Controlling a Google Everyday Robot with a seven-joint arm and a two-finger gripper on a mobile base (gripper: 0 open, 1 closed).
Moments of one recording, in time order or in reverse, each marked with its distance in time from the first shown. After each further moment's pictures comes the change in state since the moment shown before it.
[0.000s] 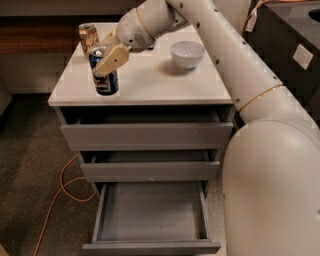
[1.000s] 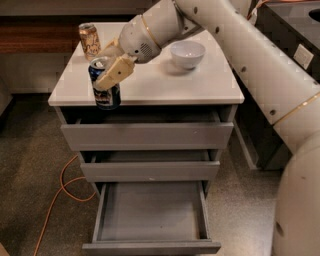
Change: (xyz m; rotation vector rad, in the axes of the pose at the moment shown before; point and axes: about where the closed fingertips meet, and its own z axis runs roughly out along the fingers) arm -0.011 0.067 -0.014 -0.039 -0.009 -0.029
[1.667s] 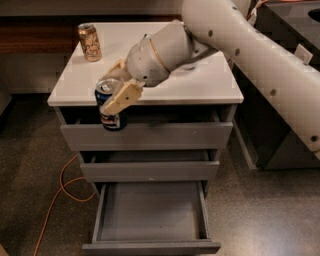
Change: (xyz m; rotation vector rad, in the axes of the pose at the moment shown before) arm 0.021 0.057 0.006 0.003 0.017 -0.021
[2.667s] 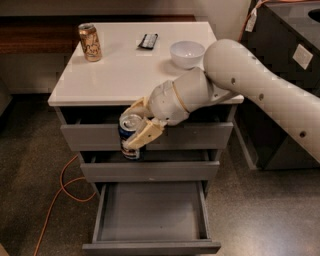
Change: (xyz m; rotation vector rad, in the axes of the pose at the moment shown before) arm 0.080 0.053 0.007 0.014 0.000 0.030
